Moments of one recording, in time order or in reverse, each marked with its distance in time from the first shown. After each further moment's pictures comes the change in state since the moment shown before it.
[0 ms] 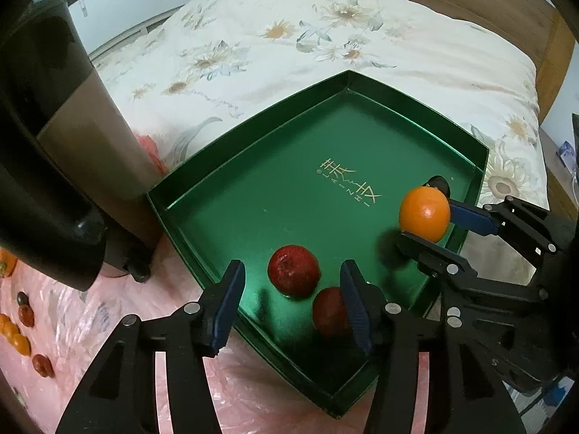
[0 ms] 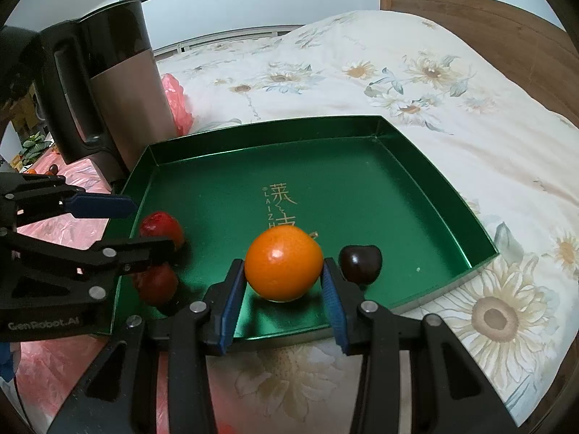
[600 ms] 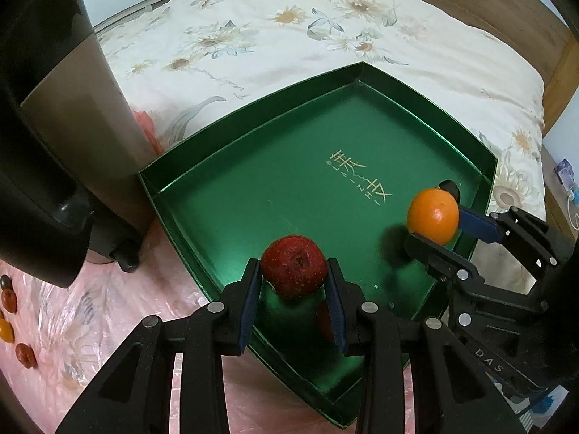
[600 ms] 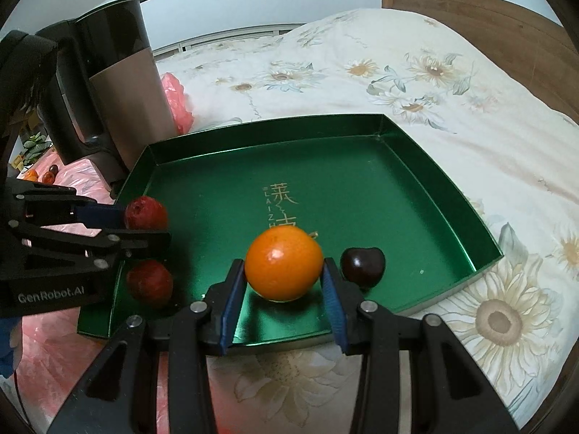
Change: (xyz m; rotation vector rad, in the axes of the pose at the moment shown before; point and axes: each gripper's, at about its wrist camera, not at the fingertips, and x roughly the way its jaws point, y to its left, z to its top) left arm 0.019 0.013 0.004 -0.073 0.054 -0.051; right arm 0.004 0.001 0.001 -0.001 0.004 0.009
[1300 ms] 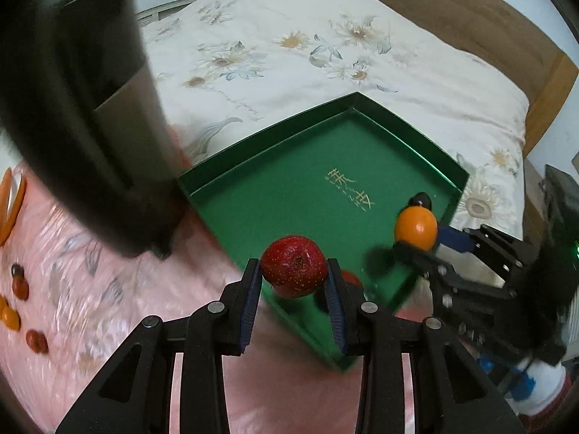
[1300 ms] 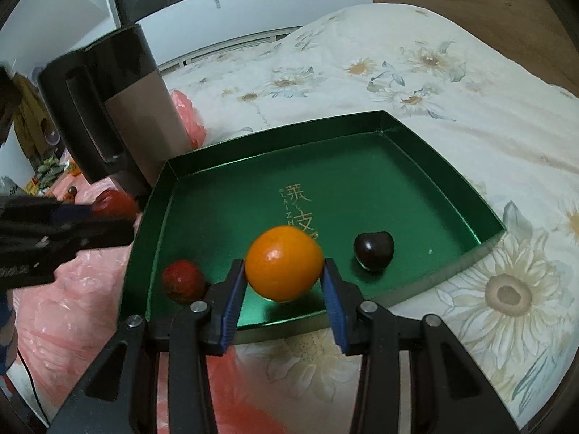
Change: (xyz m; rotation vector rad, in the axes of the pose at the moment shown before) left arm -0.048 0.017 -0.006 -0.023 -0.058 -0.039; right arm -0.016 0.000 -0.004 0.077 -0.015 0.067
